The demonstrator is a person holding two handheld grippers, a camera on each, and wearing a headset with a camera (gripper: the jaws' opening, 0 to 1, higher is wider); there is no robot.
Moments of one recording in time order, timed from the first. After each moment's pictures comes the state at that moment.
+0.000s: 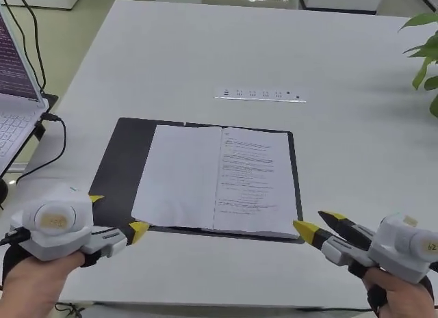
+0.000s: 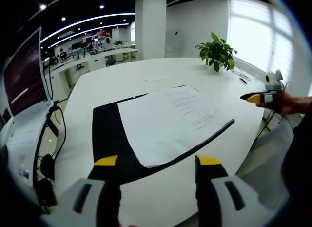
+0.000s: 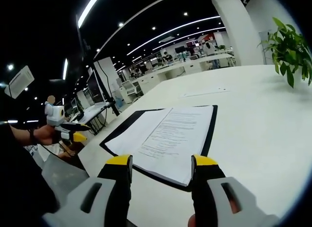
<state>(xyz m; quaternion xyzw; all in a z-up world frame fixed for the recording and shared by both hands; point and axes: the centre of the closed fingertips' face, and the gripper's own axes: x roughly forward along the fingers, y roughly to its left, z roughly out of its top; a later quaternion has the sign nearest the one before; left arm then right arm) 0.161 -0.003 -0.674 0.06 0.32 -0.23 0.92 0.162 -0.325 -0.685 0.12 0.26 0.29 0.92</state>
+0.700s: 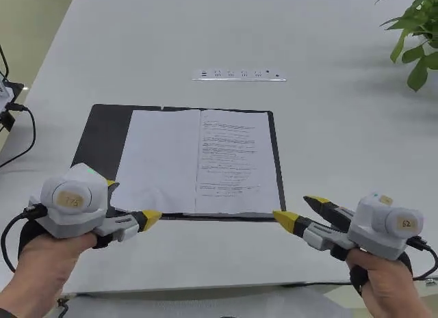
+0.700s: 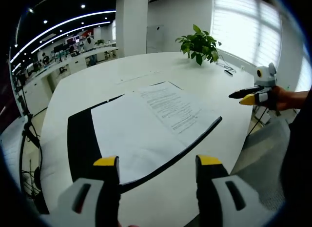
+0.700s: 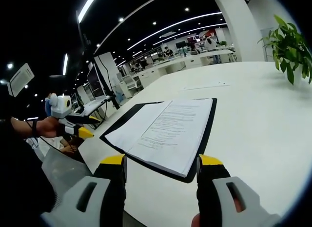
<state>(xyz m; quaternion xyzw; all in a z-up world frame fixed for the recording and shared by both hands) 0.174 -0.070 -0.687 0.08 0.34 -0.31 0.89 0.151 -0.329 -0.698 0.11 0.28 0.29 0.91</state>
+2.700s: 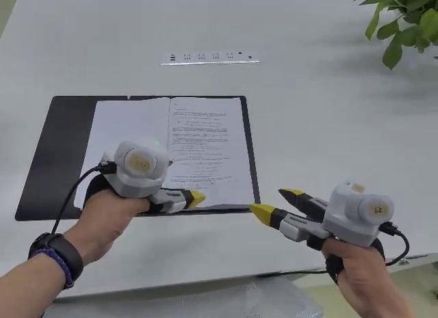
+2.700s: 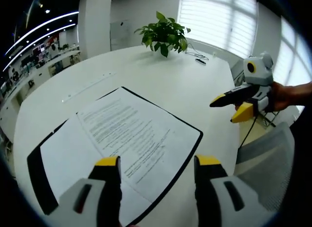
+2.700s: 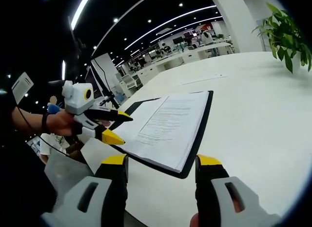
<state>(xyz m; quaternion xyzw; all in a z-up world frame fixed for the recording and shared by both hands) 0.212 -0.224 -0.720 0.12 0.35 -0.44 0.82 0.155 -0.347 -0.709 0.14 0.30 0.29 0.90</state>
